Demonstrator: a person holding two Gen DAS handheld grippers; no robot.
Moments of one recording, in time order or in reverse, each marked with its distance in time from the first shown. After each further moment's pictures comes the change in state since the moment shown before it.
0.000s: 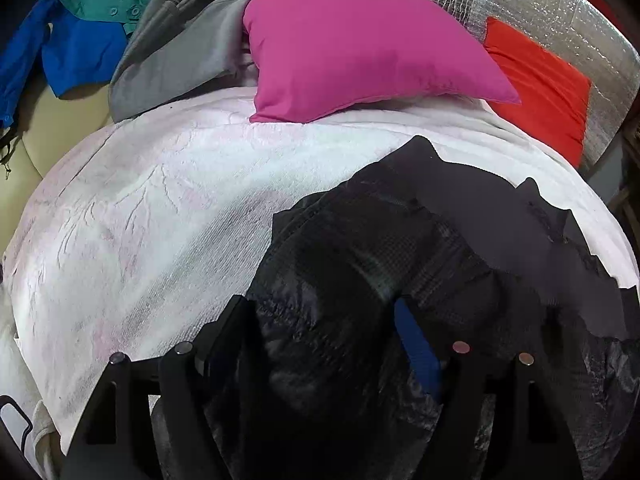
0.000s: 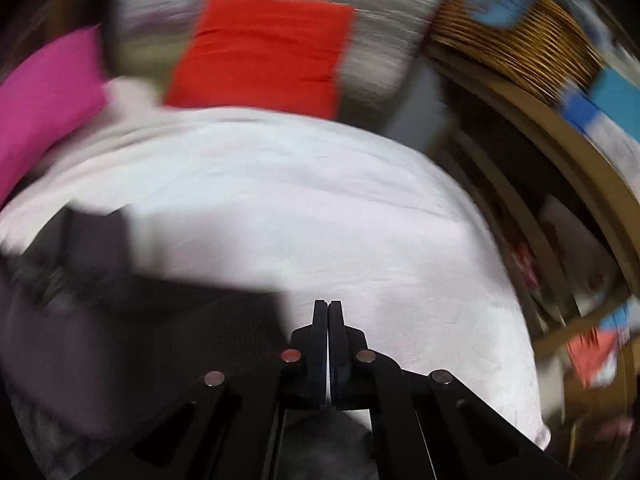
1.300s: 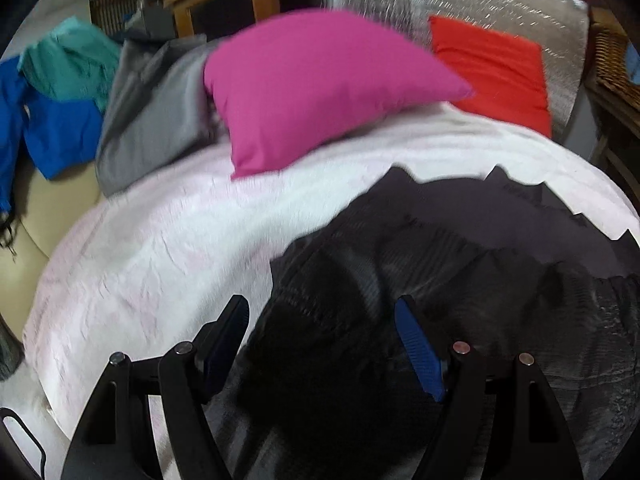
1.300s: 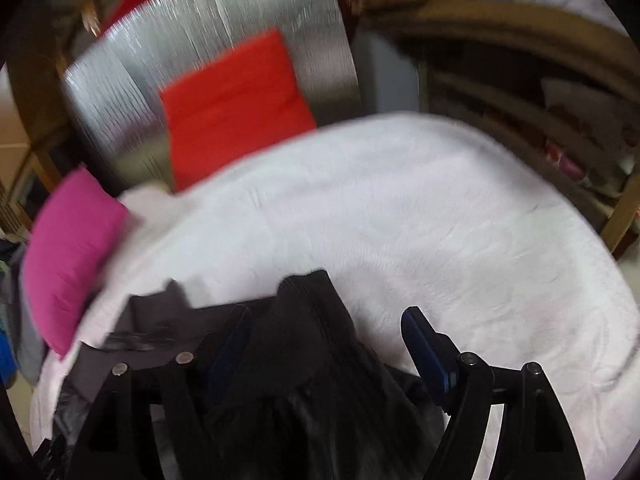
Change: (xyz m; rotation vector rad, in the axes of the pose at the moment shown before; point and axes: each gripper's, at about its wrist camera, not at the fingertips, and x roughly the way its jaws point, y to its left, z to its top) left arm -0.030 -0.012 -0.002 0.238 -0.162 0.012; right arm -0.065 -0.049 -0.049 0.368 -0.115 0.360
